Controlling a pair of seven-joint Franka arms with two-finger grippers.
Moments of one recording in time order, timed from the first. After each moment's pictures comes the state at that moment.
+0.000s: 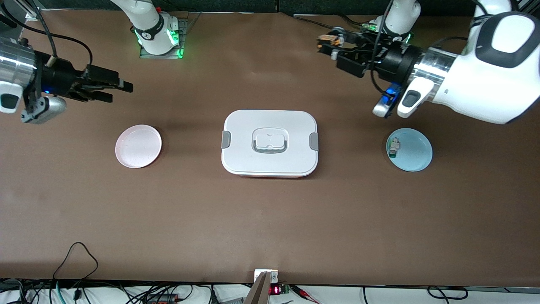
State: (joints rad) left arm 0.18 0.29 -0.49 -1.45 -1.21 1.38 -1.10; right arm 0.07 0.09 -0.02 -1.56 0.60 1.49 -0.01
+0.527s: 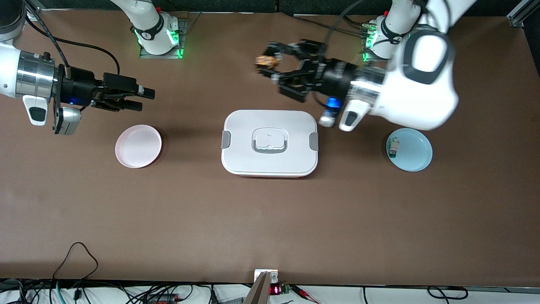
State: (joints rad) left arm -0.02 0.39 -0.54 -1.48 -1.40 1.81 -1.26; right arm 0.07 0.10 0.01 -1.66 0.92 1.64 -0.07
